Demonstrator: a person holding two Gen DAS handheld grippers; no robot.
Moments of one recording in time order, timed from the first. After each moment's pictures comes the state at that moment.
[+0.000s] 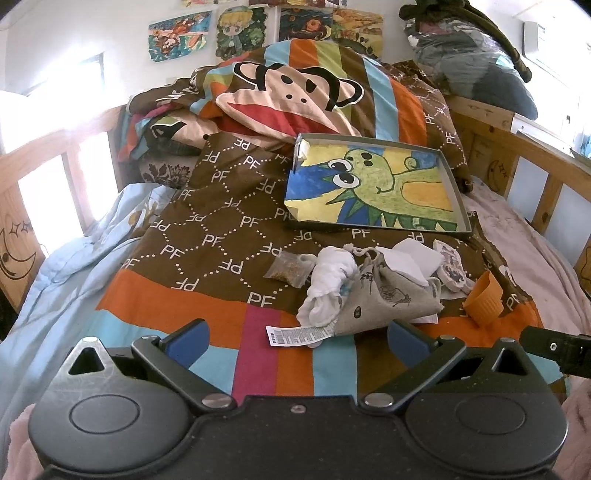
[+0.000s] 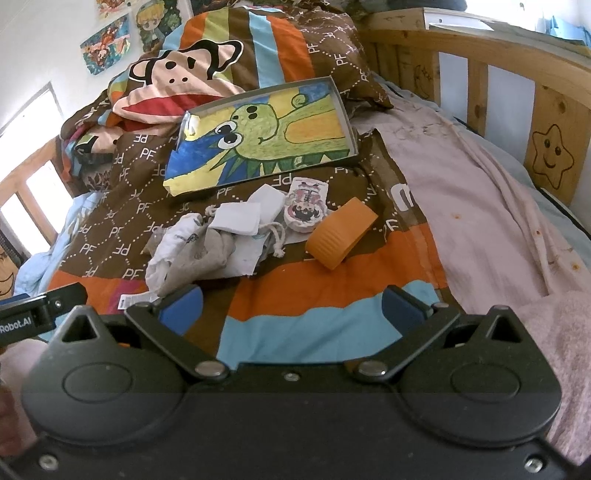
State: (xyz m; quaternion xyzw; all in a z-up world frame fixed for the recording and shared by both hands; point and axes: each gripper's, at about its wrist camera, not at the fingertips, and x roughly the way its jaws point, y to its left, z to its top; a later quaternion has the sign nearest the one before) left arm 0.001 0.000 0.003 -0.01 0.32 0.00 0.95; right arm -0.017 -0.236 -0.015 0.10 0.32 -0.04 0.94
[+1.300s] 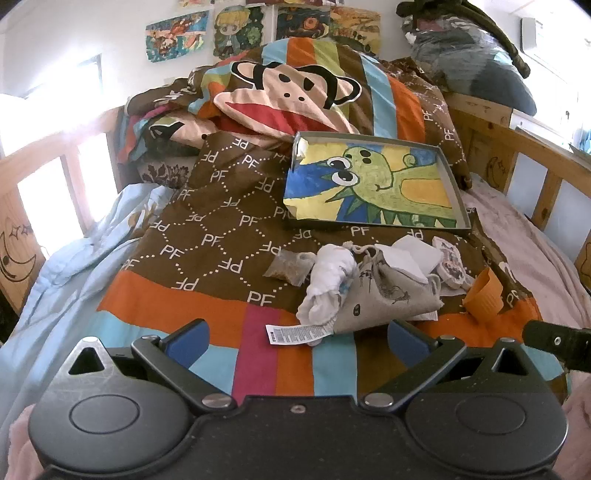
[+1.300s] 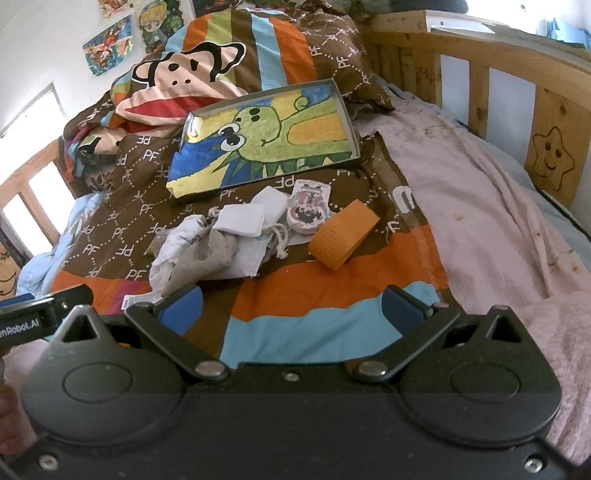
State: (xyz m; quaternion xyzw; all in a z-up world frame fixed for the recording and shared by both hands) left arm 0.001 0.000 0.007 -0.01 0.32 0.00 0.95; right arm -0.017 -0.230 -0.013 0.10 0.31 -0.04 0.94
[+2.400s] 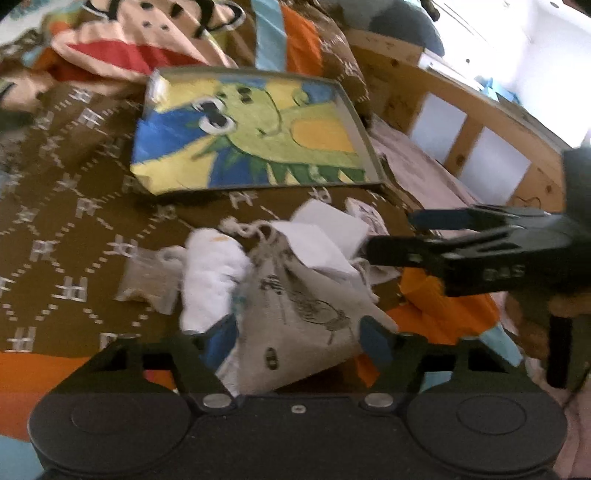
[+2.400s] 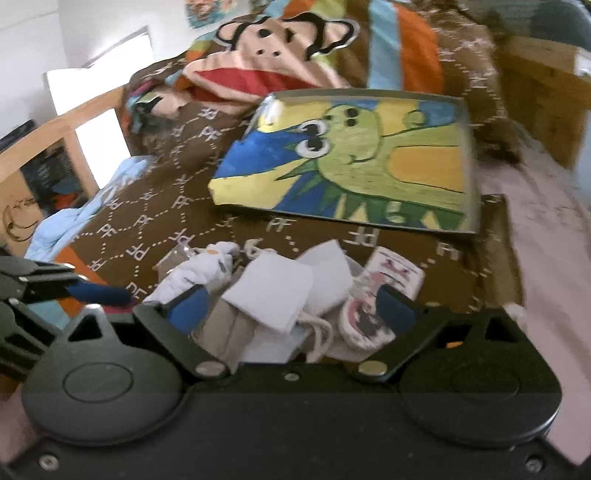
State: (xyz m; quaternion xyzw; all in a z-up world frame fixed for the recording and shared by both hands) left arm 0.144 -0.022 -0.054 -0.02 0.40 -0.24 0.88; right arm 0.155 -0.239 -0.026 0.00 0.32 0.15 0.93
